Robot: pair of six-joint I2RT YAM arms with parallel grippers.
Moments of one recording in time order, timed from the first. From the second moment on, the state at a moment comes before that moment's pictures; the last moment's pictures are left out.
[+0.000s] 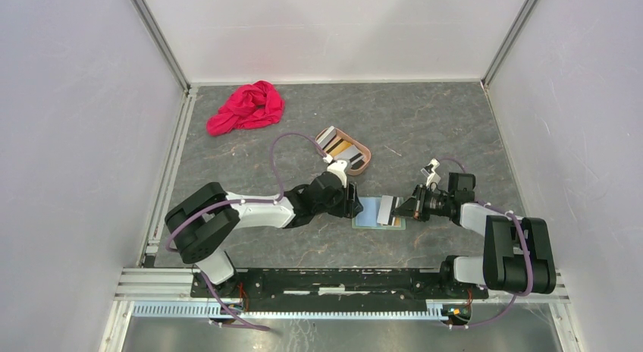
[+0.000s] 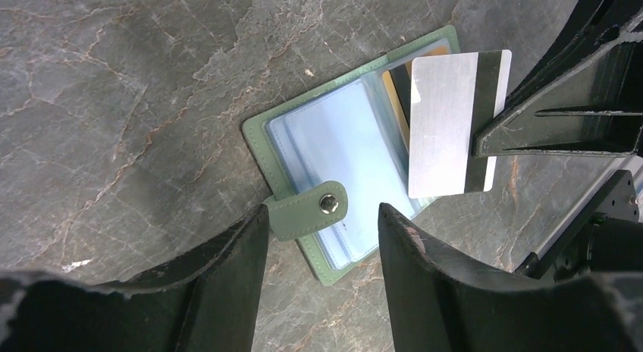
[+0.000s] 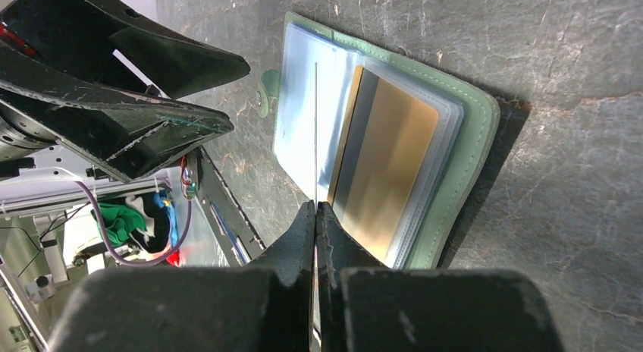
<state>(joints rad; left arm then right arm) -0.98 1.63 0.75 0.26 -0.05 -0.64 -0.09 1.32 0.33 -0.01 -1.00 0.29</state>
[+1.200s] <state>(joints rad) -0.98 1.71 0.83 0.19 -0.02 -0.64 -0.08 1.44 0.33 0.03 -1.03 0.33</state>
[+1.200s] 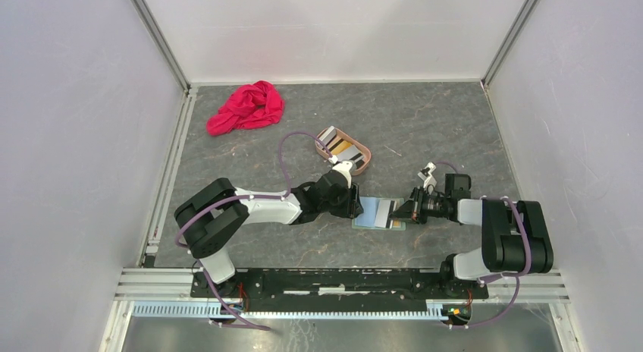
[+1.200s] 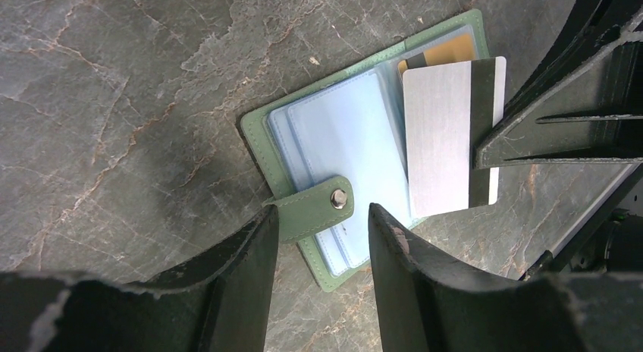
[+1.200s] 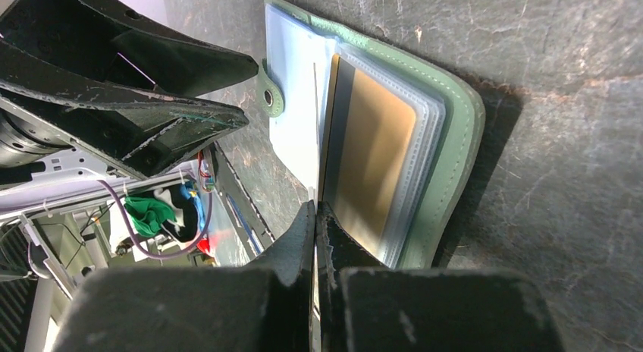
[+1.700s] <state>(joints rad) -0.98 1.71 0.83 0.19 -0.01 -0.64 -0.06 1.49 0.39 -0.01 -1.04 0.32</state>
